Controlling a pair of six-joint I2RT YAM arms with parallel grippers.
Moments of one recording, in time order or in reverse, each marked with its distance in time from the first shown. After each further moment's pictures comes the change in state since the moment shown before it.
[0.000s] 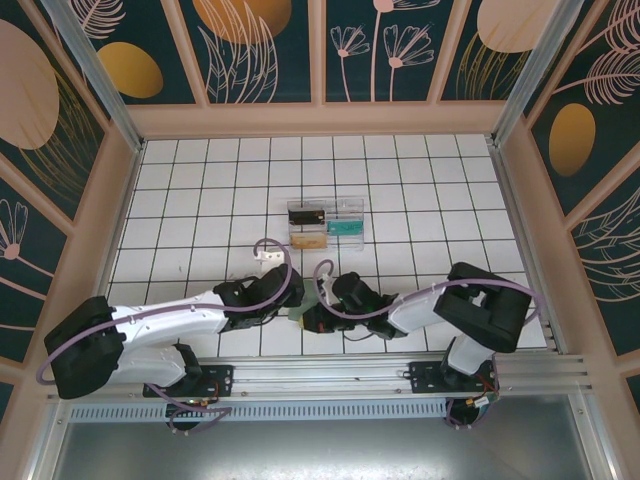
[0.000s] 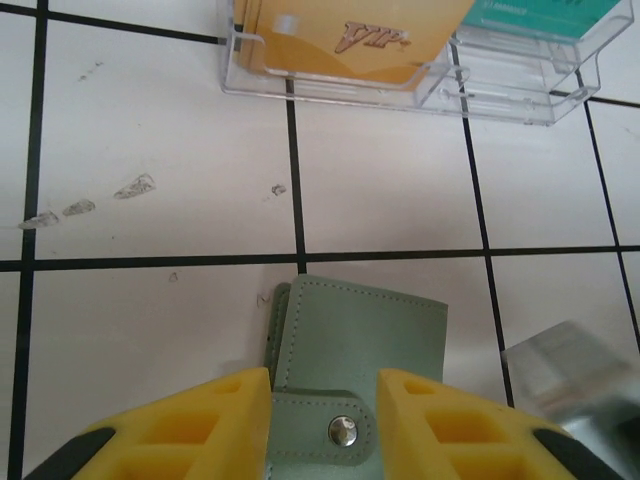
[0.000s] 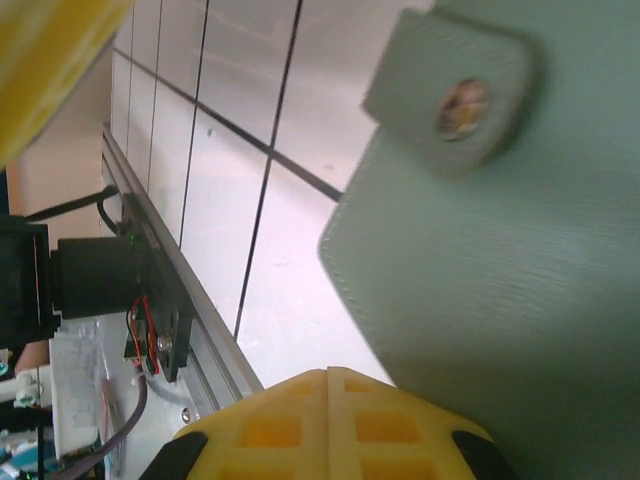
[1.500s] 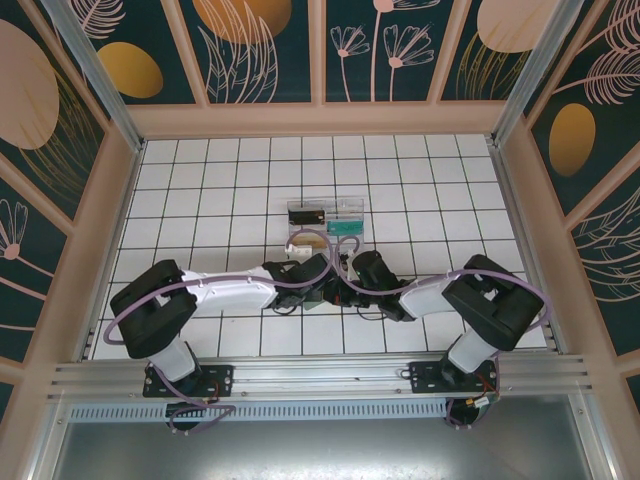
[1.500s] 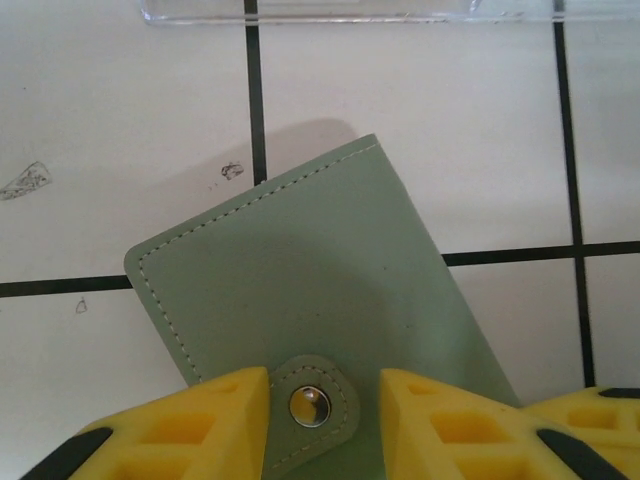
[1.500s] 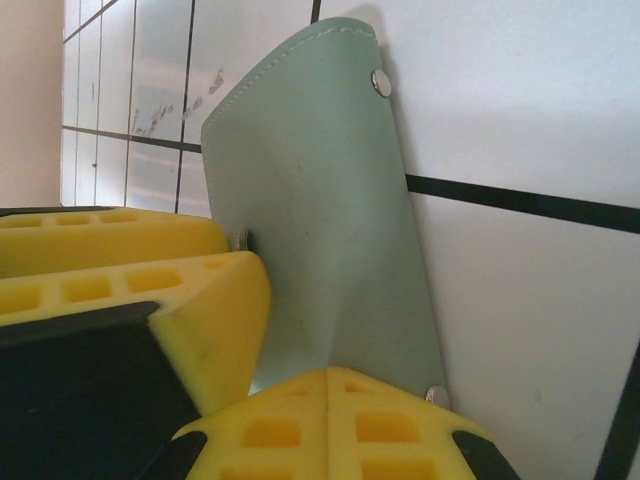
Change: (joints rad) left arm 0.001 0.404 0.294 -0.181 0.020 0.010; right arm -0.252 -0.041 -0.030 -0.058 0.050 -0.077
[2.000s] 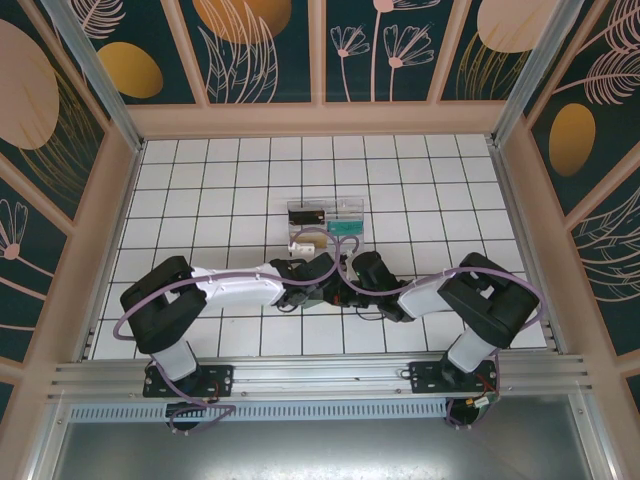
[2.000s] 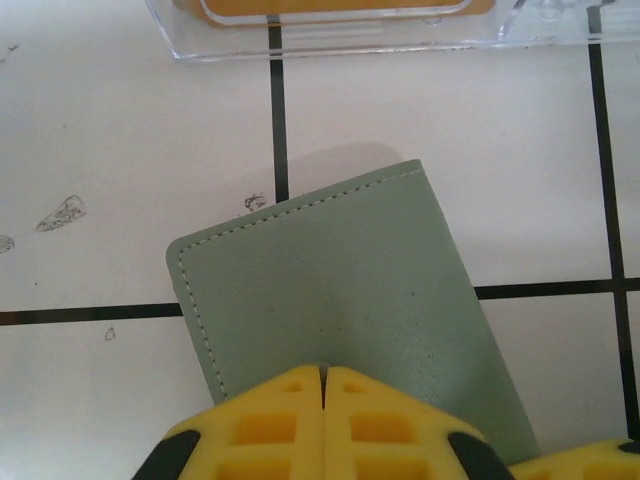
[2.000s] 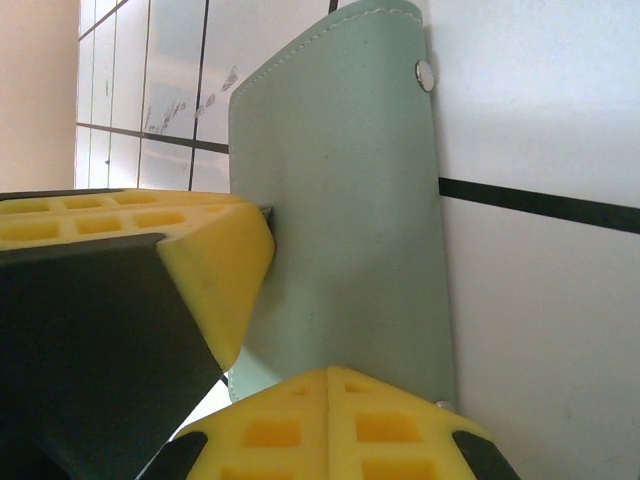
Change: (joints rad) left arm -0.003 0.055 0.056 -0.054 -0.071 0.002; right arm 0.002 0.025 -0.003 0.044 -0.018 0.007
